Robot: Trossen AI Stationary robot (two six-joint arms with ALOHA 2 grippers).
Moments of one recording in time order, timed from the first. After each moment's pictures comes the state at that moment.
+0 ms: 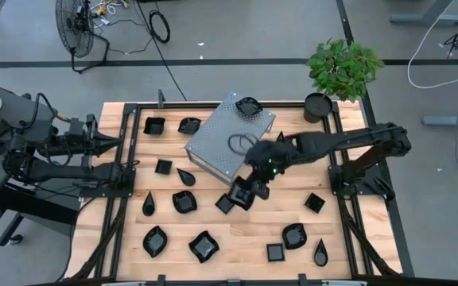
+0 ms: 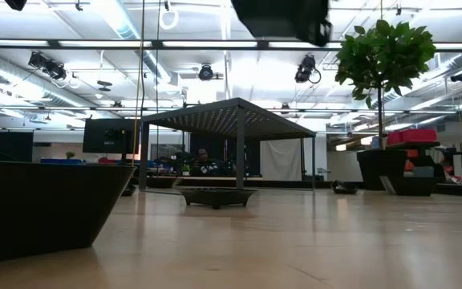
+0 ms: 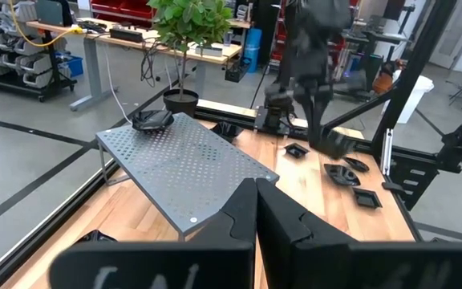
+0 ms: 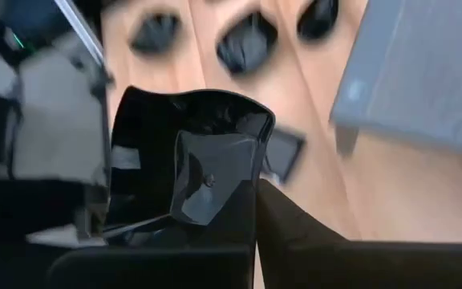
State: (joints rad) left arm 0.01 0.22 1.02 -0.96 -0.18 -0.17; right arm 0.10 1.52 1.41 -0.72 -0.15 0.50
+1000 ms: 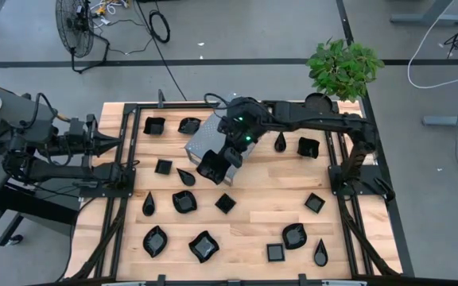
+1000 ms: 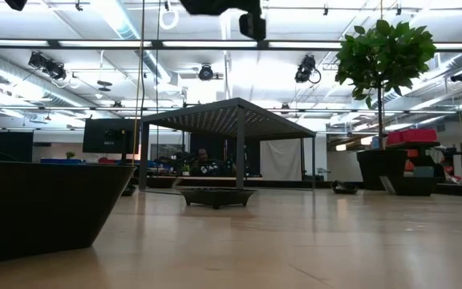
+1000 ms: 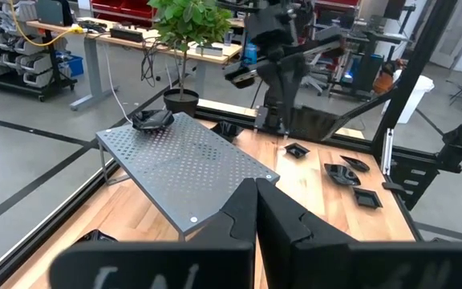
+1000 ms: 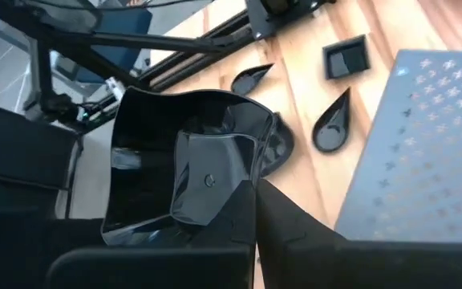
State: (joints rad) left arm 0.01 0.22 1.02 -0.95 -0.18 -0.17; right arm -0.14 1.83 1.89 -0.81 -0.42 0.37
